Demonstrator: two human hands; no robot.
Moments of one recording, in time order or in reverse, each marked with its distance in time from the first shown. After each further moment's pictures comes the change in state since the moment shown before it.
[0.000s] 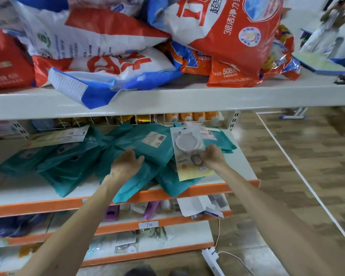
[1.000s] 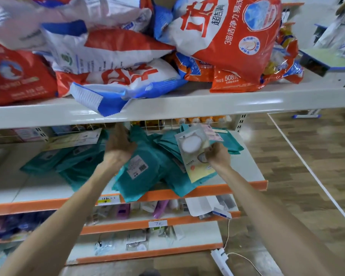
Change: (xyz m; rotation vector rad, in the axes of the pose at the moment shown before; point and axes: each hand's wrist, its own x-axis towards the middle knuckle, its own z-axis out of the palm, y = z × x) left_hand -0.024 0.021 -0.093 -0.164 0.276 0.010; right_hand -0.029 -0.026 -0.011 0.114 0.097 0.051
